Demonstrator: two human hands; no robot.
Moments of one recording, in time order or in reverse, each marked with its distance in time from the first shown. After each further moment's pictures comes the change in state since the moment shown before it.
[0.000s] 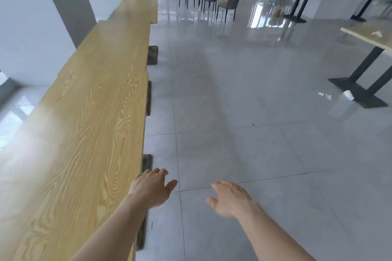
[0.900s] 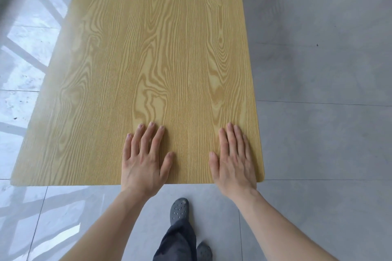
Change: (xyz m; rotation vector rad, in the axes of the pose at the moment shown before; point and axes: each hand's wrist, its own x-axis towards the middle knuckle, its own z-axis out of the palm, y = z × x) left_hand -0.202 -0.352 0.282 -0.061 0.360 -0.118; right_hand -0.028 -0.303 0.349 -0.126 0.468 -0.121
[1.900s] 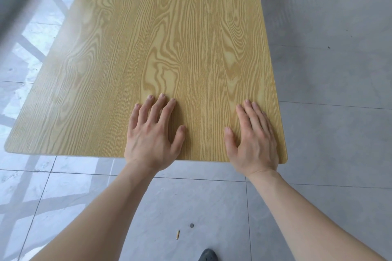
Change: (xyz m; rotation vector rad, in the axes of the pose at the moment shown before) left_hand 0.002 -0.003 0.011 -0.052 0.182 0.026; right_hand 0.002 0.003 0.022 0.148 0.331 -0.018
